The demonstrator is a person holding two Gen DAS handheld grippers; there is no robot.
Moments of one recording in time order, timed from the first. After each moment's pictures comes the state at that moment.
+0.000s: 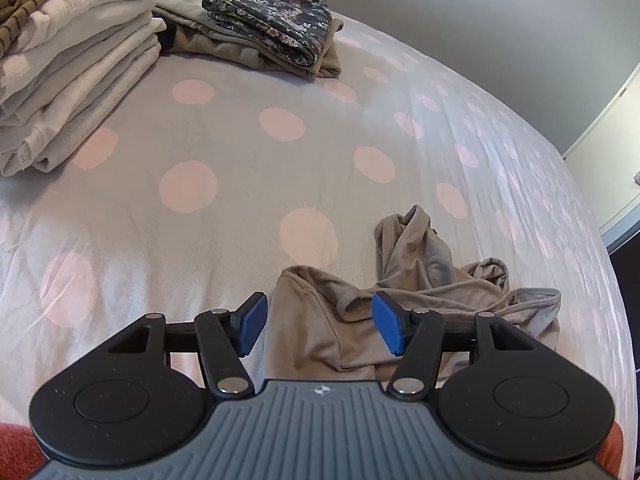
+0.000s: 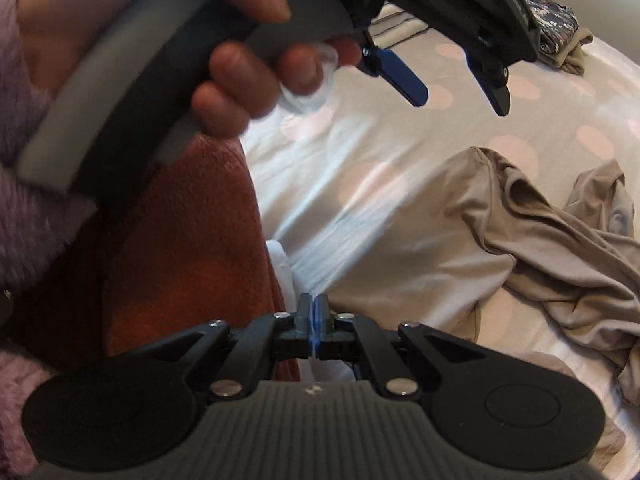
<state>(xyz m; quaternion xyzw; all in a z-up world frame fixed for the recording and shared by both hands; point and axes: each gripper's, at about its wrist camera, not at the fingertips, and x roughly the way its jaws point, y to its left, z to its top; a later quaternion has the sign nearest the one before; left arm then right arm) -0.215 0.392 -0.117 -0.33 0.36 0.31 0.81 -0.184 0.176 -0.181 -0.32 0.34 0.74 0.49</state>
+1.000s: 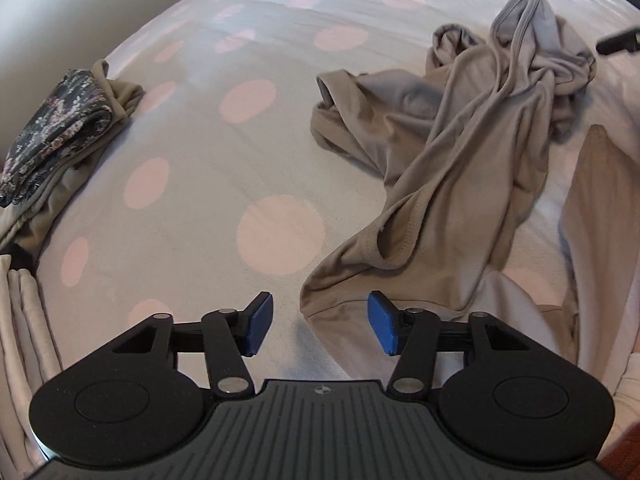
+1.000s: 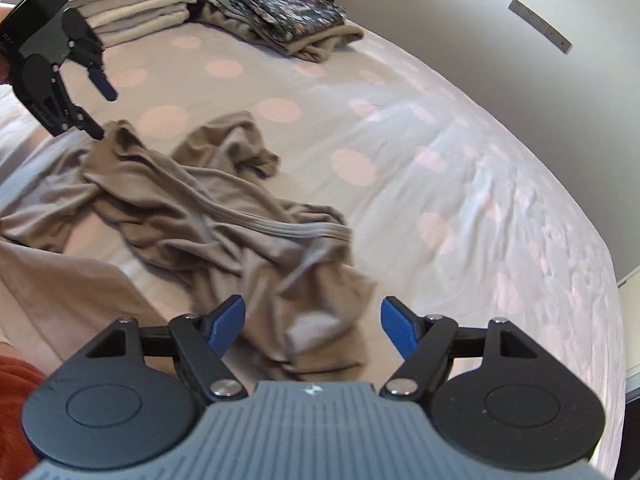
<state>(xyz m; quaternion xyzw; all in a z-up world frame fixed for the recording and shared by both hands) -0.124 0.384 -0.196 0.09 0.55 0.09 0.83 0.060 0.125 -0.149 -0.41 0.22 0.56 0.69</state>
